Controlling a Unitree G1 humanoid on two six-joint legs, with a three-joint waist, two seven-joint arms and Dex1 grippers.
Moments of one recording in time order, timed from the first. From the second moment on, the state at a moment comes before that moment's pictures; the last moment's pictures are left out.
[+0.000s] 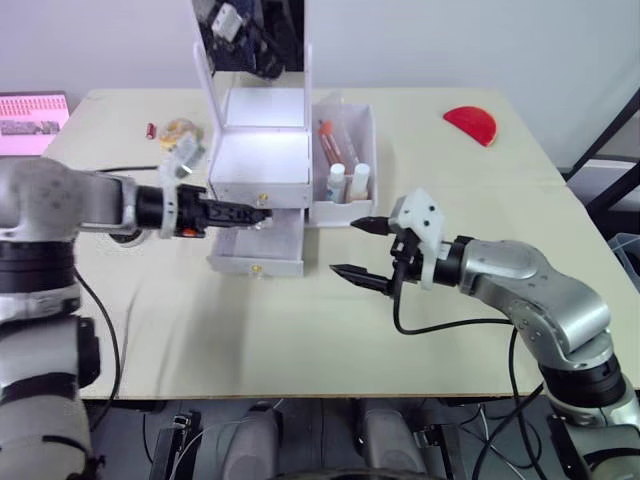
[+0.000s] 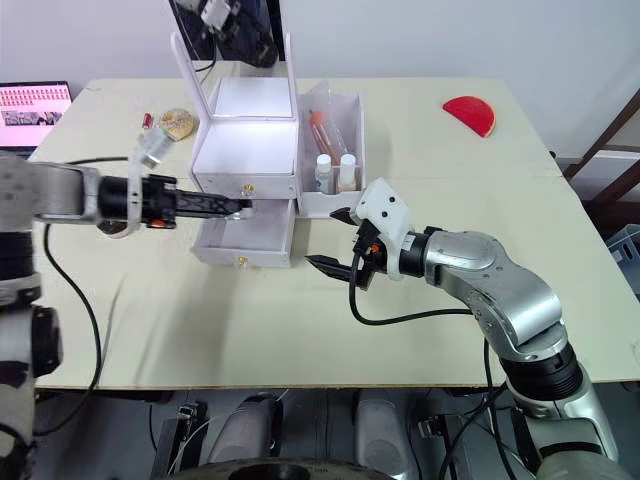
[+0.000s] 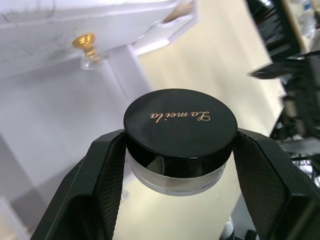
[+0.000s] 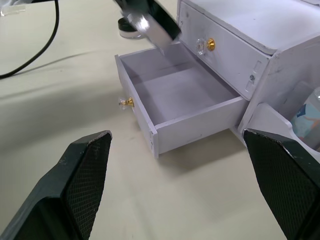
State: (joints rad) left arm -0.85 0.85 0.18 0.09 -1.07 1.61 -0.61; right arm -0.45 -0.64 0.11 -0.53 0.55 0.82 0.68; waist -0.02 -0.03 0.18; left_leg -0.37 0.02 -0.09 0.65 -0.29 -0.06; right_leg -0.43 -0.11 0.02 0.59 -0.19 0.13
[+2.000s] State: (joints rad) left arm 0.21 0.54 0.46 -0.30 -0.47 0.56 -0.41; right arm -0.65 -0.74 -0.02 -0.38 0.76 0.85 0.92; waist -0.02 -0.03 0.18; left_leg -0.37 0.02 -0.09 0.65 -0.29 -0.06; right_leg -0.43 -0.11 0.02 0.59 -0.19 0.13
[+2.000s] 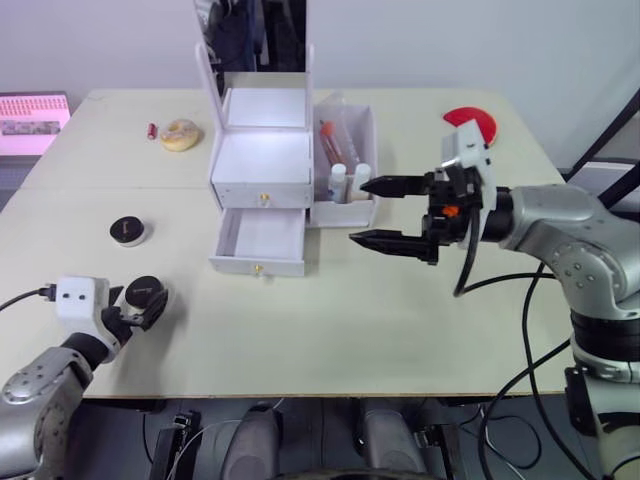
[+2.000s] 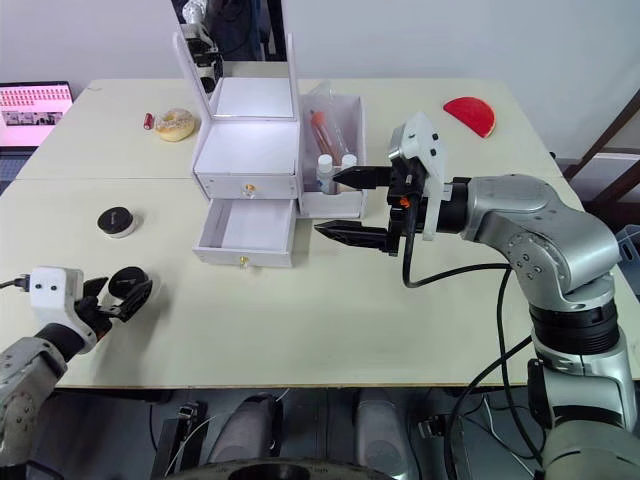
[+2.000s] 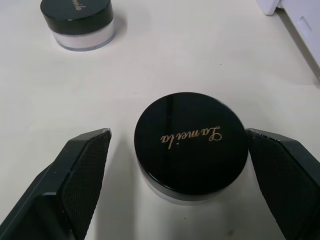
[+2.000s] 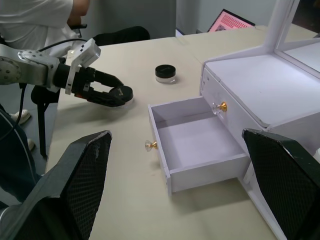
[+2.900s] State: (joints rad) left arm 0.09 0.72 0.52 -0.39 -0.64 0.67 -0.58; right arm -0.63 -0.75 -0.01 -0.40 0.76 0.85 0.93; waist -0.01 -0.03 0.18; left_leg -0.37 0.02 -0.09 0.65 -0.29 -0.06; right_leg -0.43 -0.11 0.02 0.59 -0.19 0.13
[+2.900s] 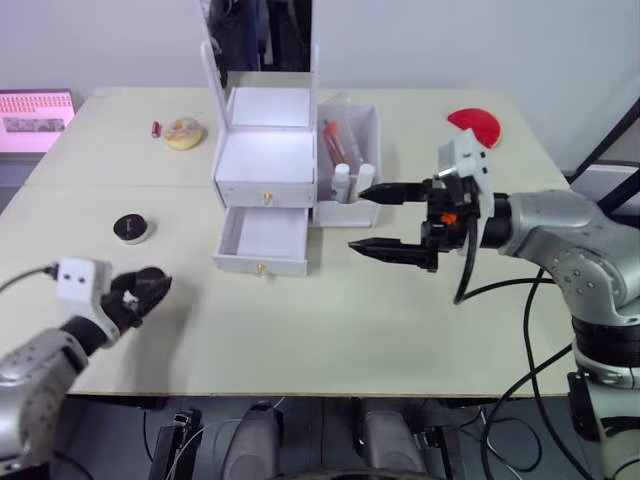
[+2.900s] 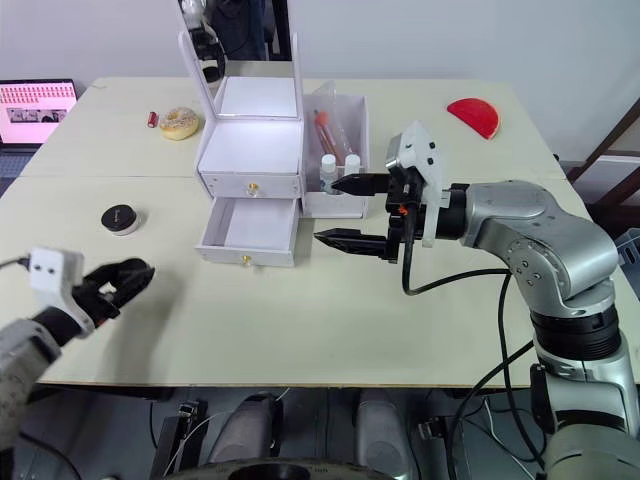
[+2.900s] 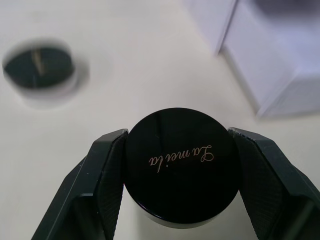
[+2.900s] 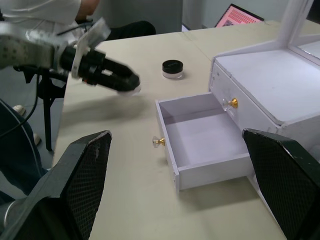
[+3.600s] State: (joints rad) left arm -0.54 0.75 -0.01 0.22 -0.46 0.44 -1.12; right arm -0.53 -0.73 -0.04 -0.53 0.80 0.89 0.78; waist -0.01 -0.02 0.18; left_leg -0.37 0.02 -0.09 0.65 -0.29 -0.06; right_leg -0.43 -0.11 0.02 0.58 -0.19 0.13
